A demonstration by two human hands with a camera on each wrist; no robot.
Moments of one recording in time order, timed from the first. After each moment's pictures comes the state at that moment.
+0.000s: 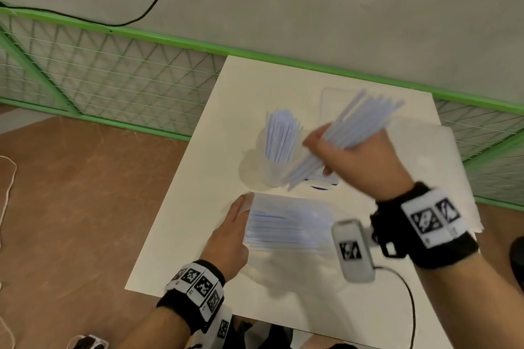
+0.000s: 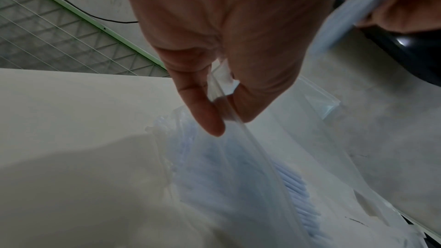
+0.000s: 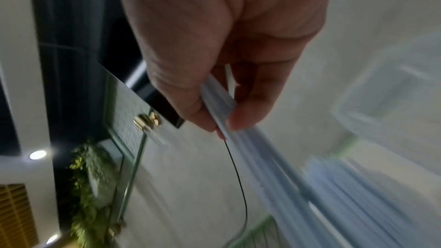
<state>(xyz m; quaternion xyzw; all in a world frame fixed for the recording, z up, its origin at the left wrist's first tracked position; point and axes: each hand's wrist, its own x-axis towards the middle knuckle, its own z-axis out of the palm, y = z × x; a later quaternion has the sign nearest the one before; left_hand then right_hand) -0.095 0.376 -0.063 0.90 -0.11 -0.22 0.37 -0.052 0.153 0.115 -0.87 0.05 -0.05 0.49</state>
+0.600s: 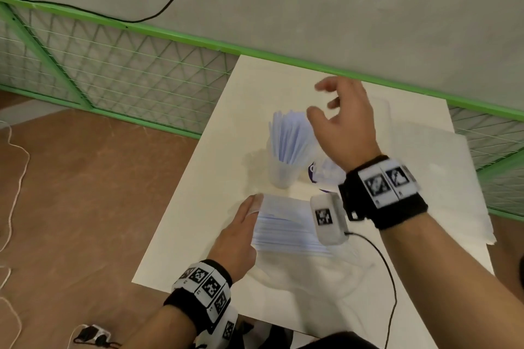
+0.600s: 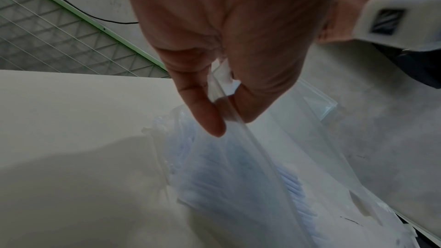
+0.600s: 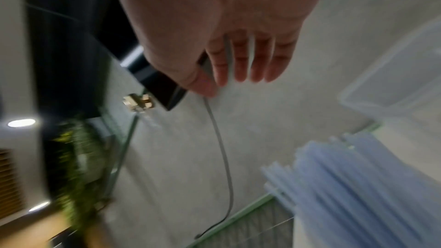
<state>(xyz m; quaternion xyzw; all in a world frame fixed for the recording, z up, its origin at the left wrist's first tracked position) -0.098 0.375 -0.052 0.89 -0.10 -0.23 0.38 0.010 0.176 0.092 -0.89 0.00 -0.20 0.41</state>
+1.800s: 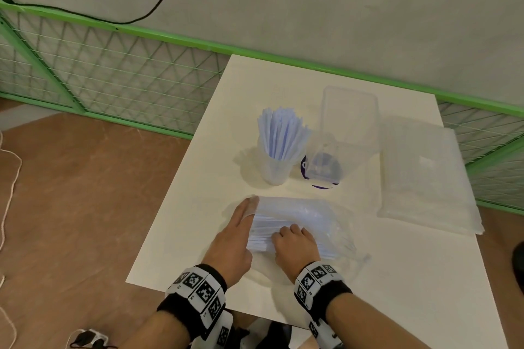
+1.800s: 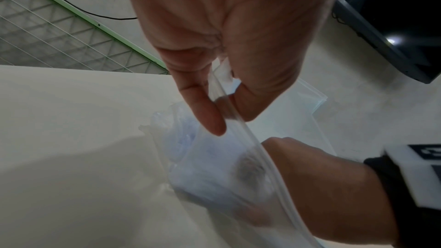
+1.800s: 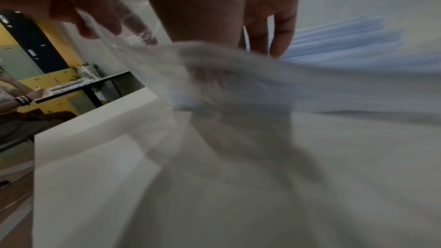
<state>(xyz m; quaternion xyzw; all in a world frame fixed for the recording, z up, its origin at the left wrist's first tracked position) -0.110 0.371 -0.058 0.89 -0.11 -0.24 0.37 -0.123 0.208 -0.101 -0.98 -0.06 0.19 0.02</state>
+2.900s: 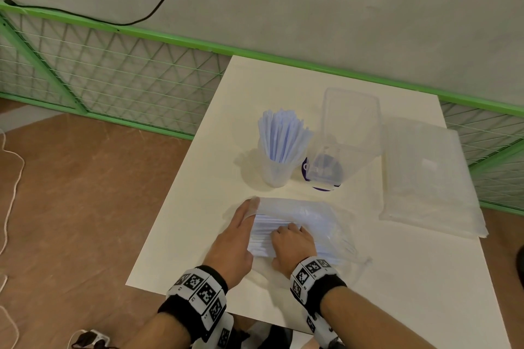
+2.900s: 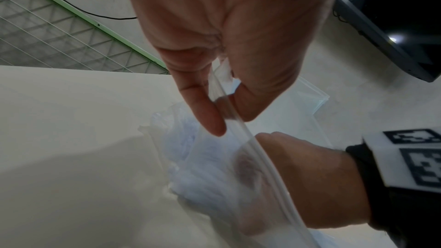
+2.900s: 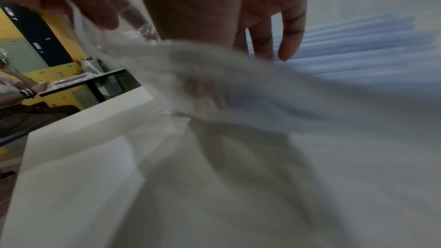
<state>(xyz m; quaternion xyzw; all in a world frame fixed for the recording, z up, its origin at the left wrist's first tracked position) -0.107 0.370 -0.057 0.89 -0.12 -0.23 0.38 -0.107 0.206 -0.110 -0.97 -0.10 0.22 -0.01</state>
